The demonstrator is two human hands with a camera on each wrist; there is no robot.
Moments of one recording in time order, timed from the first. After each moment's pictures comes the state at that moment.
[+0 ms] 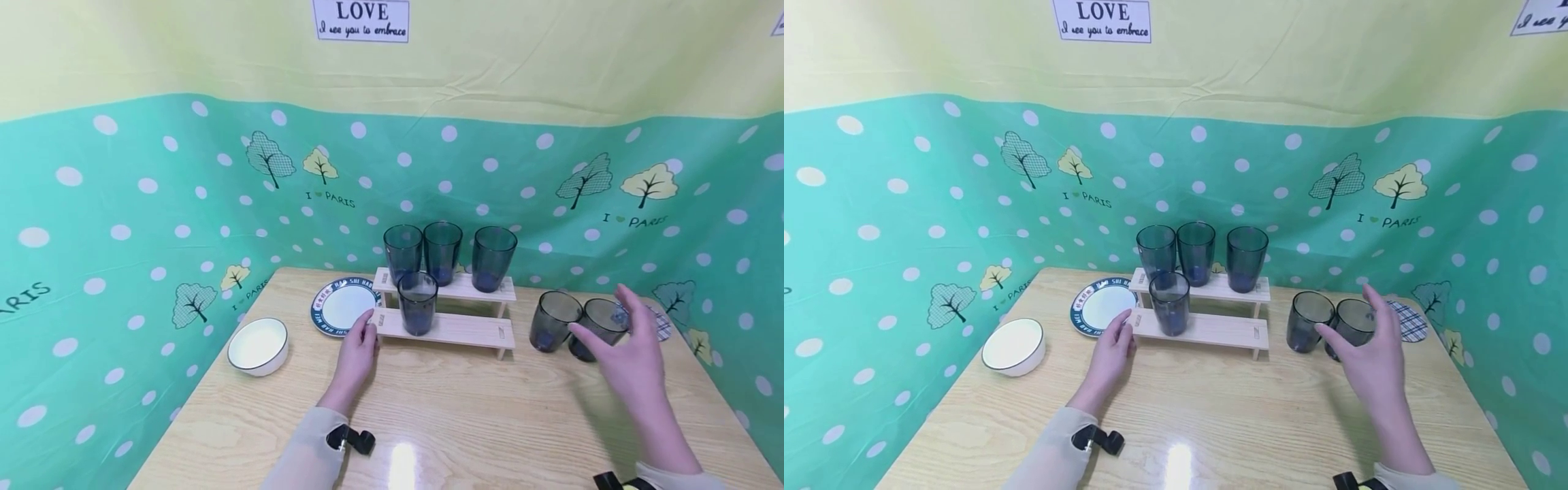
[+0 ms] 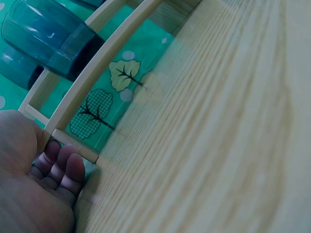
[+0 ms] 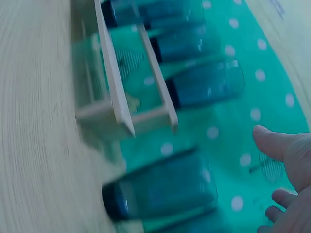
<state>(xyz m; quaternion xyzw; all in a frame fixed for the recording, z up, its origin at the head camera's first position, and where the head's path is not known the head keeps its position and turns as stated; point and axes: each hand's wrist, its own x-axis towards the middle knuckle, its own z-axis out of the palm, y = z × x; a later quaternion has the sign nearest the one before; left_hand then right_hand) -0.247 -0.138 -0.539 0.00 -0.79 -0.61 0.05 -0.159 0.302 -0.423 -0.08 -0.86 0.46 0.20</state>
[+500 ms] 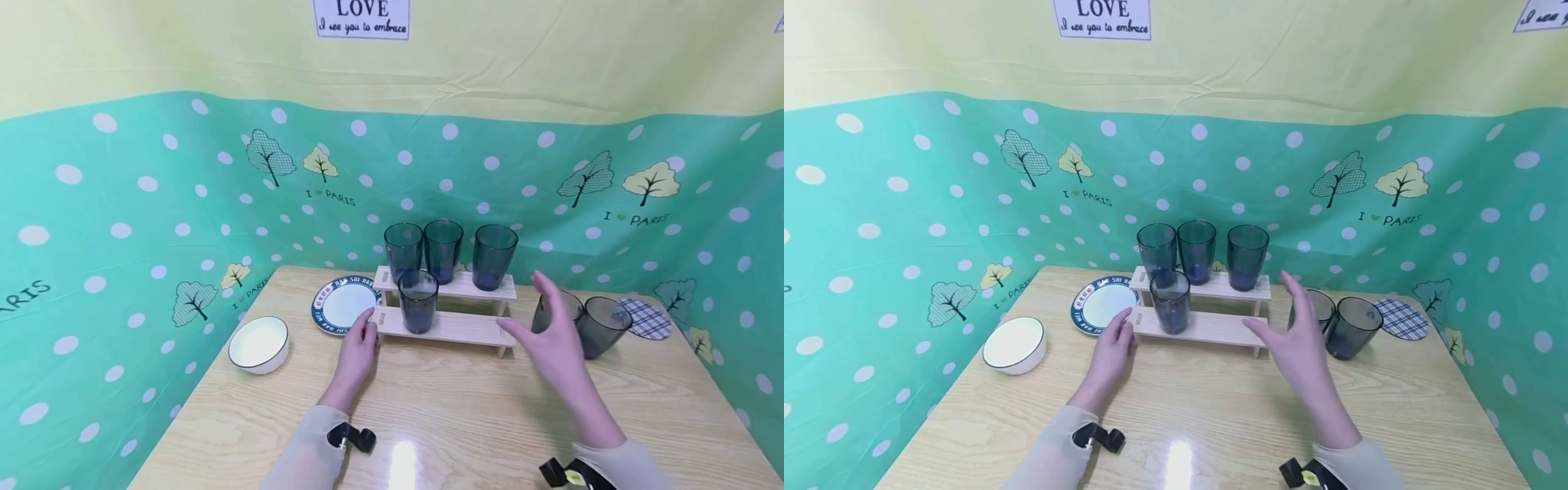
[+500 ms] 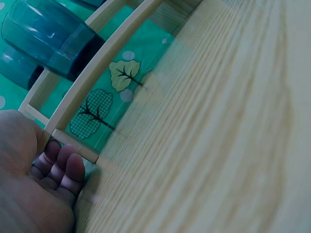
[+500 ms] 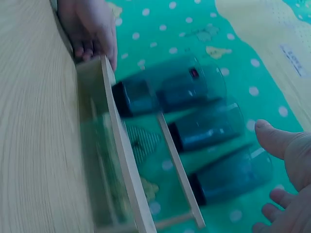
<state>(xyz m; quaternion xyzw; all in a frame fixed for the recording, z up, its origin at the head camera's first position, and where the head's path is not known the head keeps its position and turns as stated) -0.247 -0.138 -0.538 0.00 -0.79 -0.61 0.05 -0.178 0.213 -0.413 0.03 -0.84 0.52 0.16</state>
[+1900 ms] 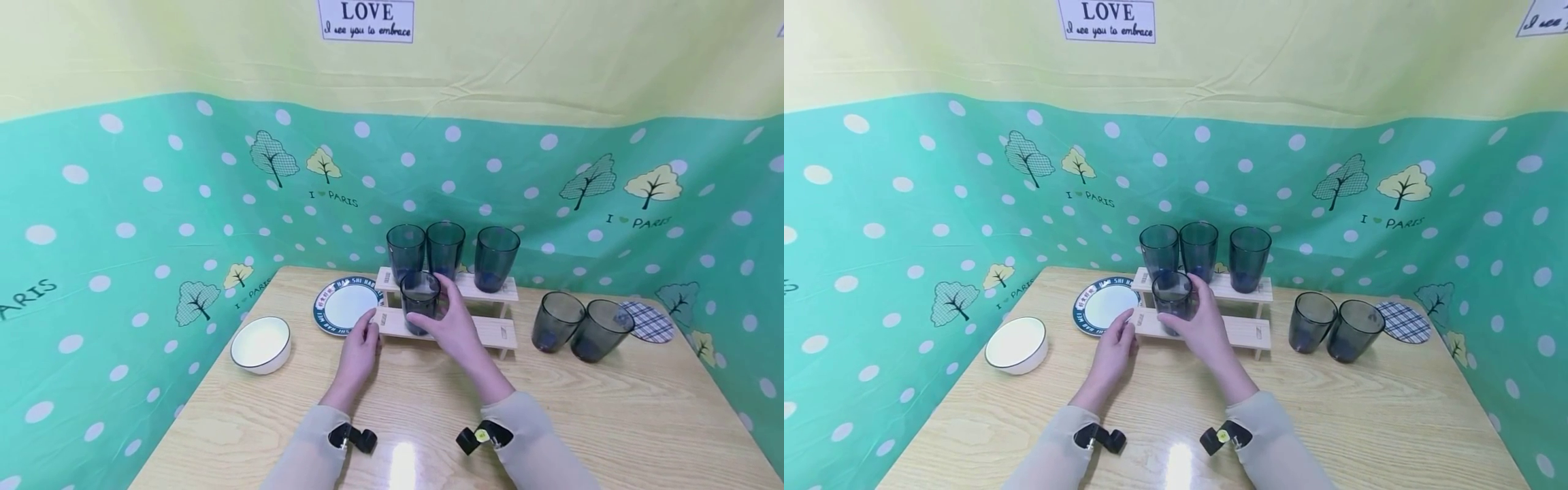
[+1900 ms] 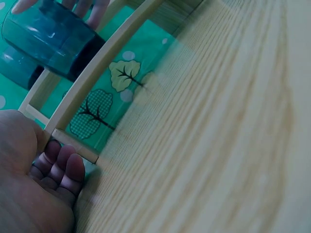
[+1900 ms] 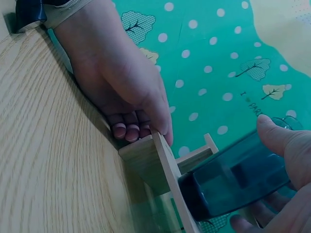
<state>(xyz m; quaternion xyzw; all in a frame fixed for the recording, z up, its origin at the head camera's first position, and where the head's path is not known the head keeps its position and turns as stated) -0.247 -0.139 -0.538 0.00 -0.79 -0.61 0.05 -0.240 0.080 -0.447 0.06 -0.79 0.61 0.05</state>
